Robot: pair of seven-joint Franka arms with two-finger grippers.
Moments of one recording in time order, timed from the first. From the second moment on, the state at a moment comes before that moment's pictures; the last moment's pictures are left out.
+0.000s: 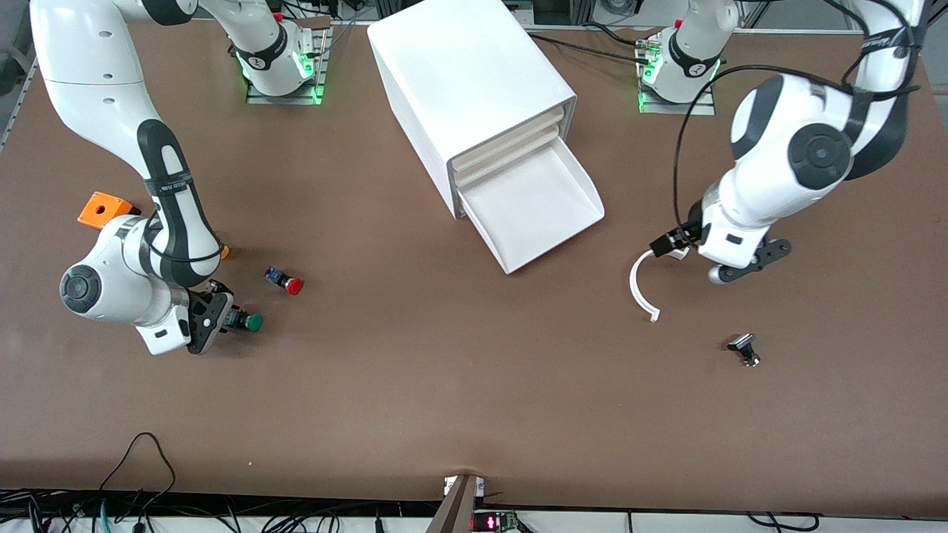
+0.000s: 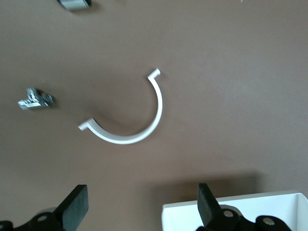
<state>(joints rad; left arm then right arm) 0.13 0.20 -0.42 -1.89 0.00 1.98 -0.76 0.09 0.72 -0.16 -1.65 0.24 2.27 -1.37</state>
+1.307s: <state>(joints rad) -0.10 0.52 -0.39 -1.94 -0.04 2.43 -1.08 0.24 0.48 -0.04 -1.40 0.24 1.84 -0.34</state>
